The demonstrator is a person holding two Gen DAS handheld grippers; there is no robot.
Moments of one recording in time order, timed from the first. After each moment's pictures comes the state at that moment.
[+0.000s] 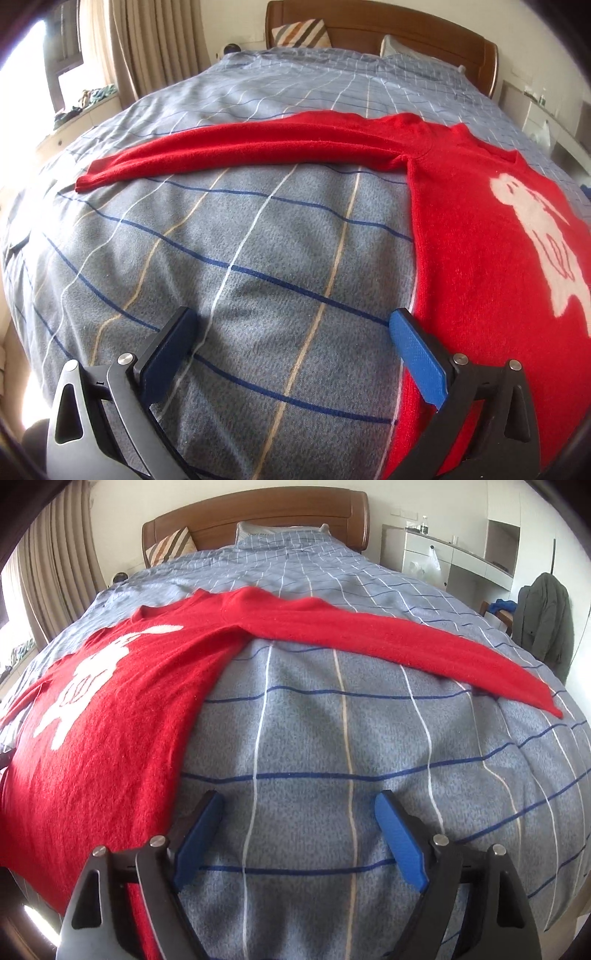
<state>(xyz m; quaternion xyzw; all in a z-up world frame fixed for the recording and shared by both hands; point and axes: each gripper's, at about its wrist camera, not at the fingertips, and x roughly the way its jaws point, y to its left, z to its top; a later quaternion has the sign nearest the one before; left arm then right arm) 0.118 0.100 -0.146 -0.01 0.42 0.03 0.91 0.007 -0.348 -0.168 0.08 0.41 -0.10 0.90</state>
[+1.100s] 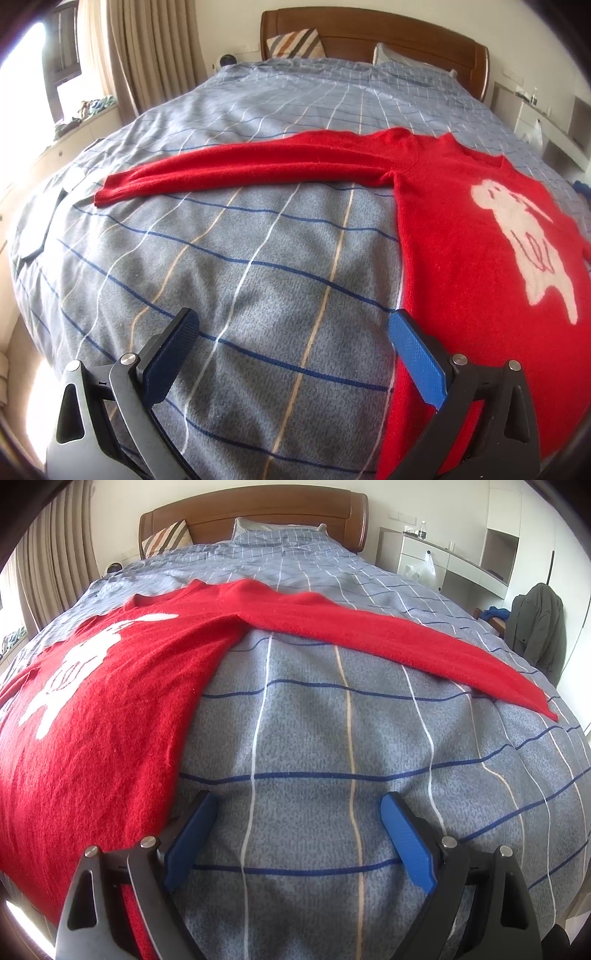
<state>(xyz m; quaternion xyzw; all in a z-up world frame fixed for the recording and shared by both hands) 0.093 0.105 -0.119 0.00 0.40 0.03 0.92 0.016 -0.338 -0.172 0.05 0.43 -0.12 0.90</state>
